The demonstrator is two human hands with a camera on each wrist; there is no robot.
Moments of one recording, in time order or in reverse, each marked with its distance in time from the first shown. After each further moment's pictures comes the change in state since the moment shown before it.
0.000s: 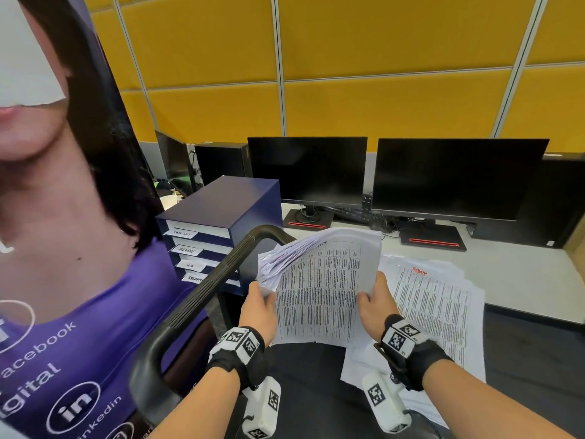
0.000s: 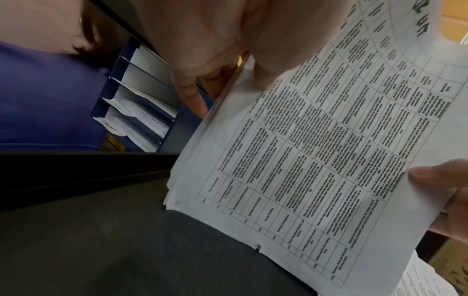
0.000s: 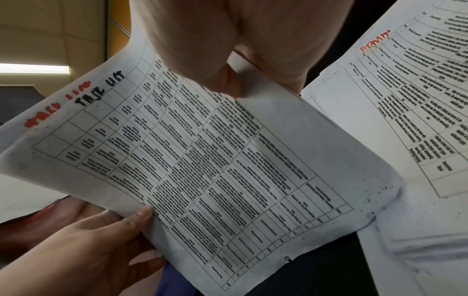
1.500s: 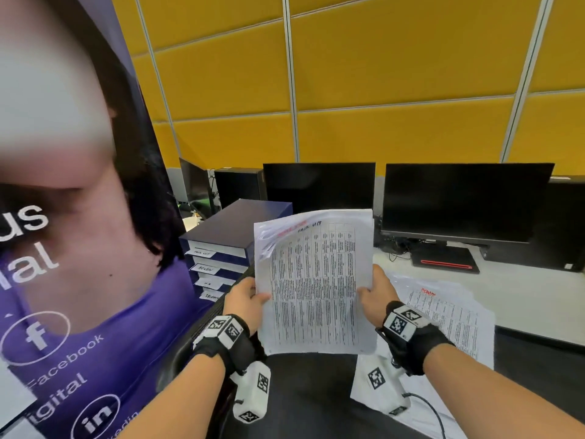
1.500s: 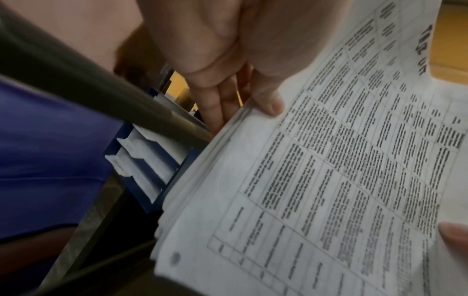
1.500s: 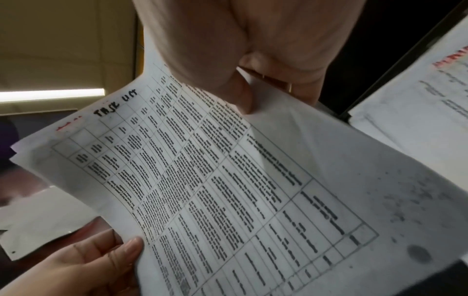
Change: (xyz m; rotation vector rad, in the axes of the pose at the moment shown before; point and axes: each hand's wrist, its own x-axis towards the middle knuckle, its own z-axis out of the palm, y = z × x) left_hand 0.012 0.030 -0.064 -0.008 0.024 0.015; right_hand 0.011 -0.053 -0.015 -0.041 -0.057 -0.030
